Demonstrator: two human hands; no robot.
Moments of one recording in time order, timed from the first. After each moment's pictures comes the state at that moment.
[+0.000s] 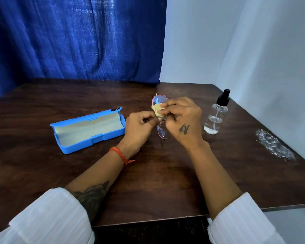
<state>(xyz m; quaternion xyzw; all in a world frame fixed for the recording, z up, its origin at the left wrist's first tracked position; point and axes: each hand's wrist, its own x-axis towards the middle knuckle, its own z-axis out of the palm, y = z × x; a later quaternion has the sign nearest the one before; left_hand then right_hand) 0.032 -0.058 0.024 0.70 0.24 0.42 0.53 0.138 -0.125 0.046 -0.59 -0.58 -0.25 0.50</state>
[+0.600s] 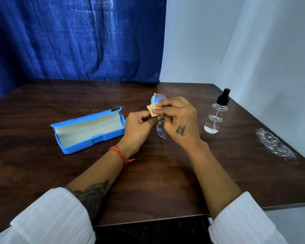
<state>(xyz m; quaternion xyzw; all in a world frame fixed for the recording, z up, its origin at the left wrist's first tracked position) 0.032 -0.055 0.022 0.69 0.24 0.42 0.53 0.137 -0.123 0.042 -0.59 -0.62 -0.25 0.45</state>
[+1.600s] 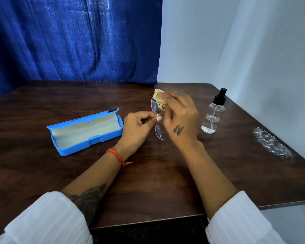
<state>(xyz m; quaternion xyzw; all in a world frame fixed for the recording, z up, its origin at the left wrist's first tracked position) 0.032 -0.054 0.022 0.73 0.22 0.42 0.50 0.133 -0.126 0.047 -0.62 -0.53 -0.33 0.48</state>
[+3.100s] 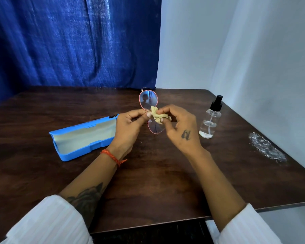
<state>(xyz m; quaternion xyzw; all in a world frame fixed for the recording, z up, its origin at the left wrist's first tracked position) 0.026 -0.047 0.036 0.65 0.16 0.49 0.56 0.137 -0.140 0.047 -0.63 -0.57 -0.13 0.50</state>
